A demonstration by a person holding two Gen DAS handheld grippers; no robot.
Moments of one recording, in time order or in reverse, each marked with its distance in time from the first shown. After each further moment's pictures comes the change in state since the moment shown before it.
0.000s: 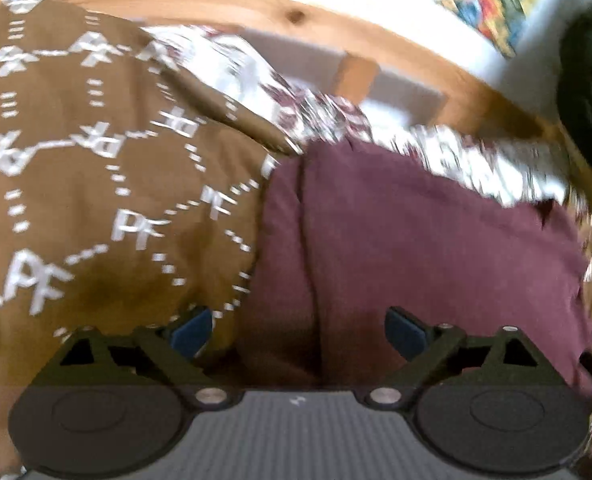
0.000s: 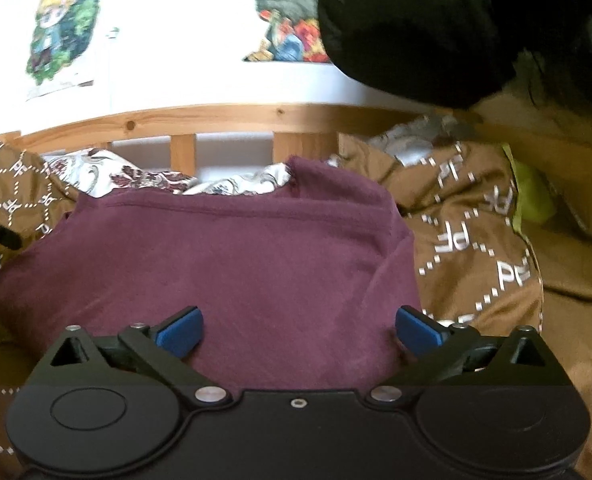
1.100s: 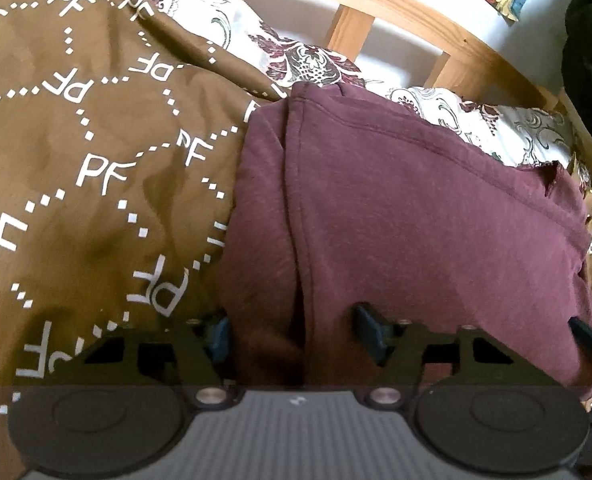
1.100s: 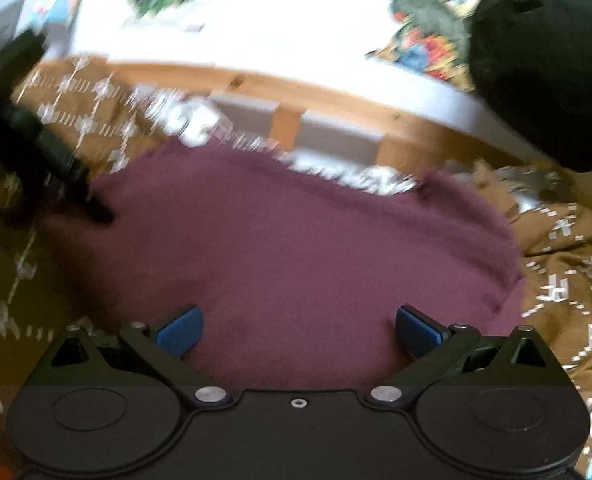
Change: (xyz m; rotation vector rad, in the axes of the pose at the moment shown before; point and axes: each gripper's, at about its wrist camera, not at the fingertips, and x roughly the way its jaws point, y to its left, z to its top) left arm 0.014 -0.006 -0.014 -0.040 0.089 -0.022; right arm 0.022 0.079 -0.019 -0.284 0.055 0.116
